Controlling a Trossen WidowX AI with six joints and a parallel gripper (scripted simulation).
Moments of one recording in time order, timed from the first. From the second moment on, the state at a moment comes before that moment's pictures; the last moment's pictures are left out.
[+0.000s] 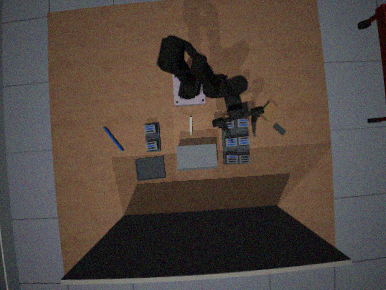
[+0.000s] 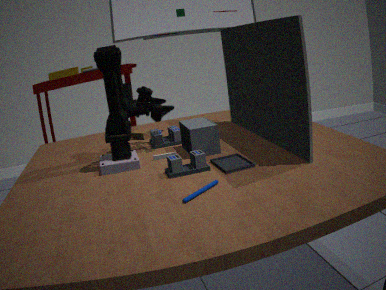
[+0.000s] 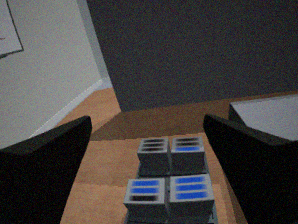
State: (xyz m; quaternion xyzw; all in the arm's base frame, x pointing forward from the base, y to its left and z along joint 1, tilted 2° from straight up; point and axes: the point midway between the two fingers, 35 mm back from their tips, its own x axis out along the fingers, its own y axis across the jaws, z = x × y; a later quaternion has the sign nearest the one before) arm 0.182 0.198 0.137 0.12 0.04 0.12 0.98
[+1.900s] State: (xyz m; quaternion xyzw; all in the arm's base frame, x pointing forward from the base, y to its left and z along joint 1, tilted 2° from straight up) arm 0.398 0.119 0.182 -0.12 0.49 0.02 0.86
